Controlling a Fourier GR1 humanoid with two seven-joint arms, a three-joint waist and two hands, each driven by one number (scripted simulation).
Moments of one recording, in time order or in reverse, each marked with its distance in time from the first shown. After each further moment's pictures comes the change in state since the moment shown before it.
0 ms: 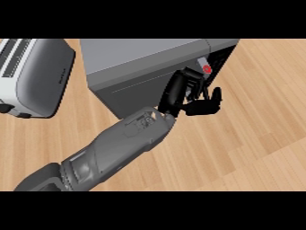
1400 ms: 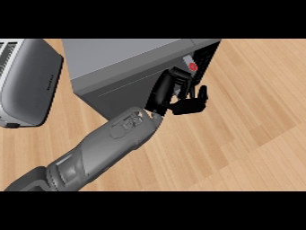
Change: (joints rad) left arm 0.066 0.068 0.035 -0.072 -0.112 -0.033 0.010; right arm 0.022 0.069 0.137 -0.015 0.132 0.011 -0.047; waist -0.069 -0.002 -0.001
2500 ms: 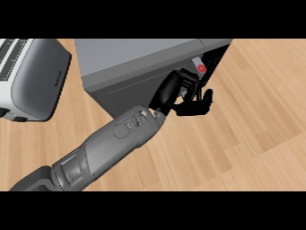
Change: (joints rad) left arm -0.014 -0.029 0.030 0.031 -0.068 -0.137 0.061; right arm 0.077 0.105 0.088 -0.016 0.086 -0.018 -0.077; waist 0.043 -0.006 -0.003
